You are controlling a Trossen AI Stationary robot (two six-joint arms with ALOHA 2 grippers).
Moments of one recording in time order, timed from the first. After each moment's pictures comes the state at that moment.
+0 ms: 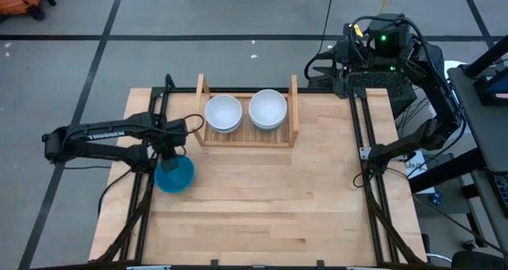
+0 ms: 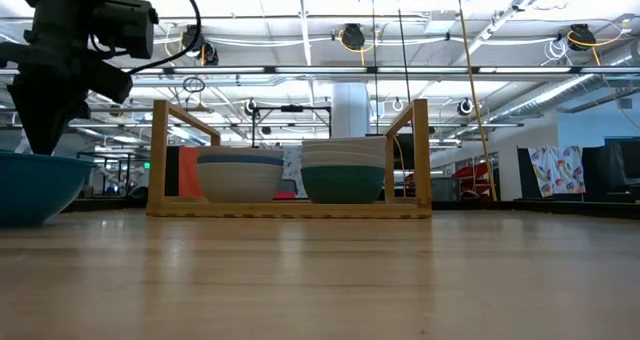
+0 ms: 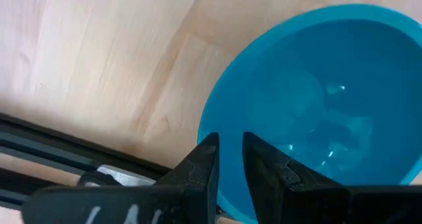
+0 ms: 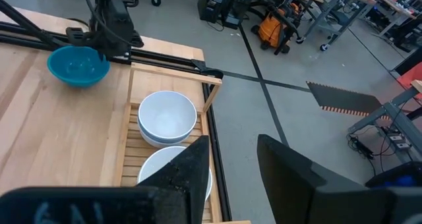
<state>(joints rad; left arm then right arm) 0.32 0.96 0.68 -1.27 0.13 -0.13 -0.54 1.38 2.09 -1.15 -0.18 -0.49</state>
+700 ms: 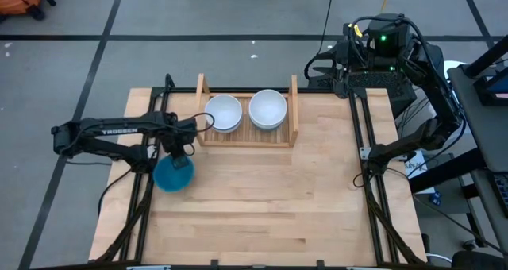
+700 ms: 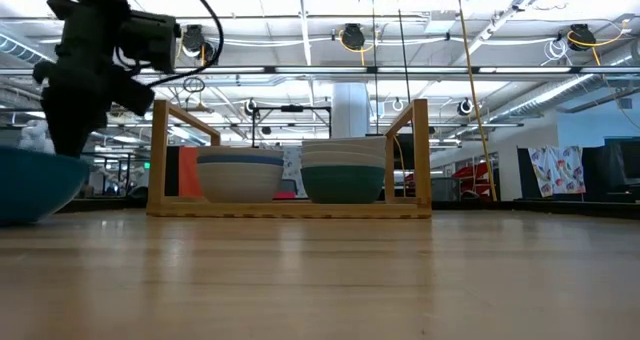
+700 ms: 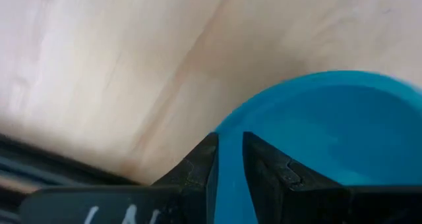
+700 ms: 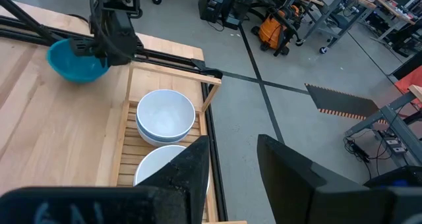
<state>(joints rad) 0.32 1.13 0.70 -1.16 0.10 -0.20 -0.54 1.38 2.09 -1.15 -0.18 -0.52</state>
